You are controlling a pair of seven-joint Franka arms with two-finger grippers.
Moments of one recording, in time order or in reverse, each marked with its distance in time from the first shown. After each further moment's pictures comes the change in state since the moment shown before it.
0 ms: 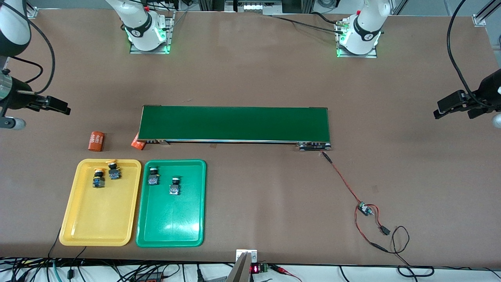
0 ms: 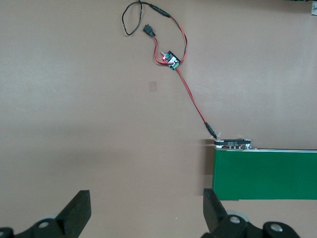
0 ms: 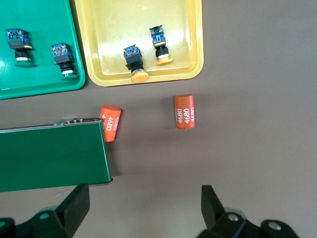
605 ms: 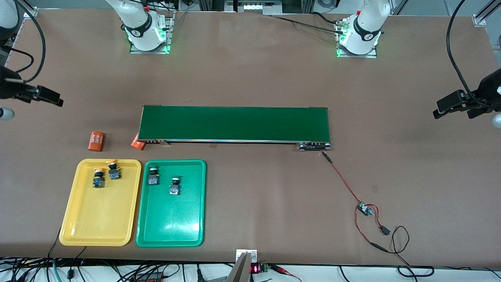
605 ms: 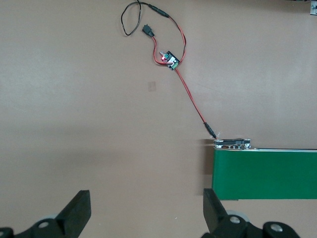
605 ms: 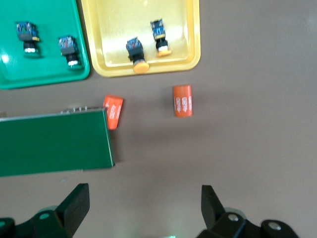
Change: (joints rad) left arm -0.001 -0.001 -0.003 0.000 0.000 0.000 0.000; right arm 0.000 -0.047 0.010 0.050 0.003 -0.128 0.000
